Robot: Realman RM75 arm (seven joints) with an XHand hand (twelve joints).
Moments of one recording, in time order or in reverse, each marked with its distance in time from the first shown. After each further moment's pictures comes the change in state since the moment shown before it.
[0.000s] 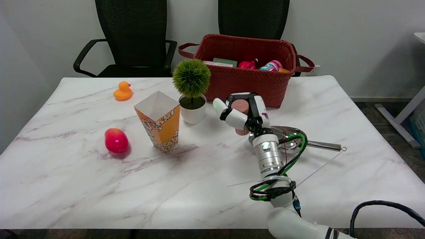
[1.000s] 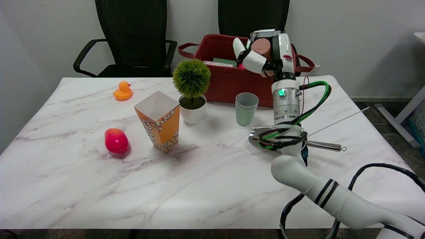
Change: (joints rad) arm 0.232 0.066 0.153 -0.016 -0.112 -0.002 -0.148
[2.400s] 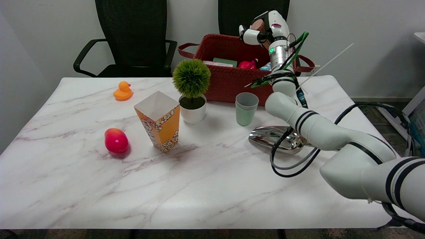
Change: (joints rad) arm 0.603 -0.047 -0.037 -0.841 -0.012 -0.224 -0.036
